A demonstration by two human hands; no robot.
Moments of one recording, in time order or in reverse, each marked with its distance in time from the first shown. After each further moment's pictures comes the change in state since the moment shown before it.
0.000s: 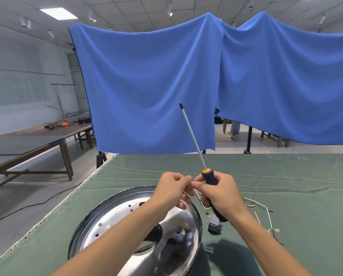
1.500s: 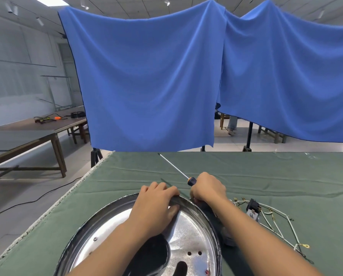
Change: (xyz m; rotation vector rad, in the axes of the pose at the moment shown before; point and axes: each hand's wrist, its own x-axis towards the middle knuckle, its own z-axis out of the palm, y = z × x) left_hand 0.042 -0.071 -0.053 1.191 0.094 0.492; right_hand 0.101 0.065 0.051 -1.043 -0.008 0.448
